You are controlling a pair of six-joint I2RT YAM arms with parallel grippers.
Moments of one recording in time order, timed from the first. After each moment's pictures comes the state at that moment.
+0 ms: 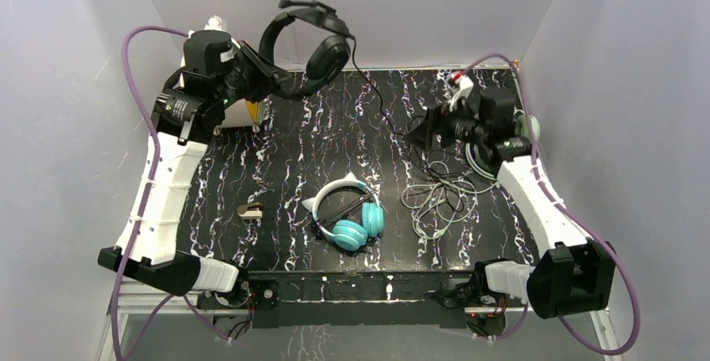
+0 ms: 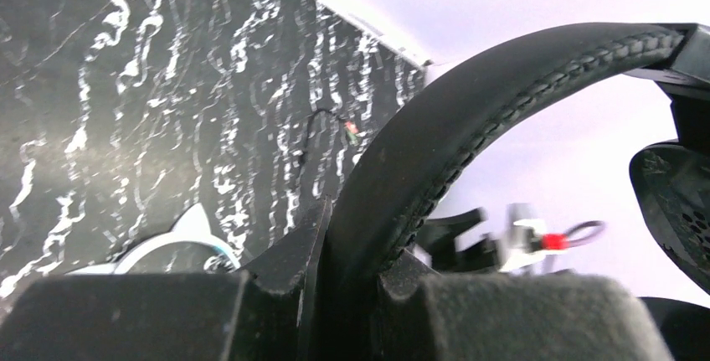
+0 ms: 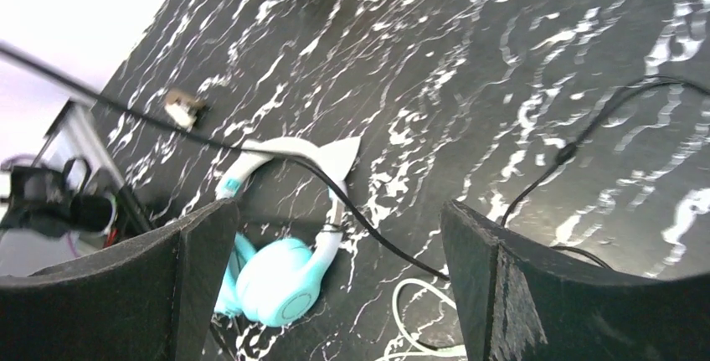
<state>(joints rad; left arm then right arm) -0.34 1.36 1.83 -0.91 0.02 -0.90 0.19 1.22 1.11 -0.37 -0.67 0.15</state>
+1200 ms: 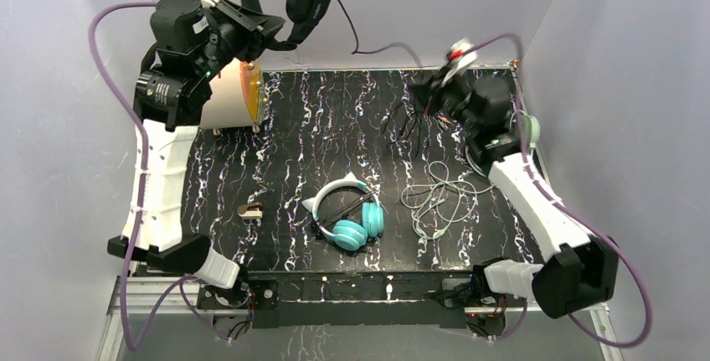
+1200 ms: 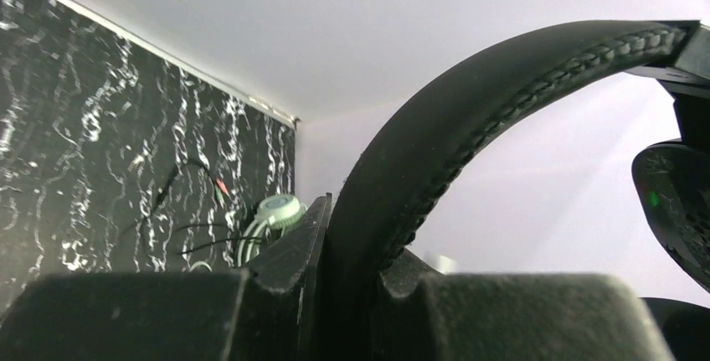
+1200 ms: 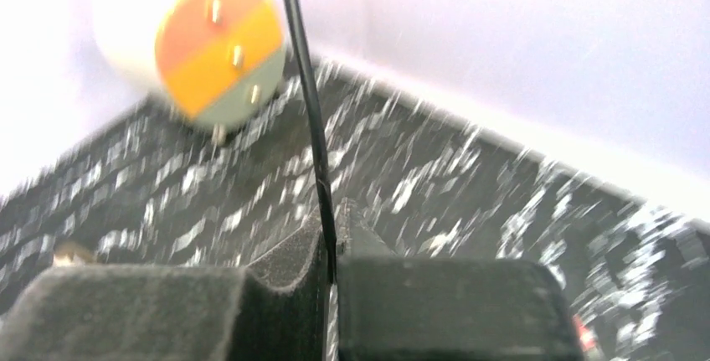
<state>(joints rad) -0.29 1.52 2.20 -0.82 0.12 -1.10 0.35 1.25 0.98 0.21 -0.42 0.14</state>
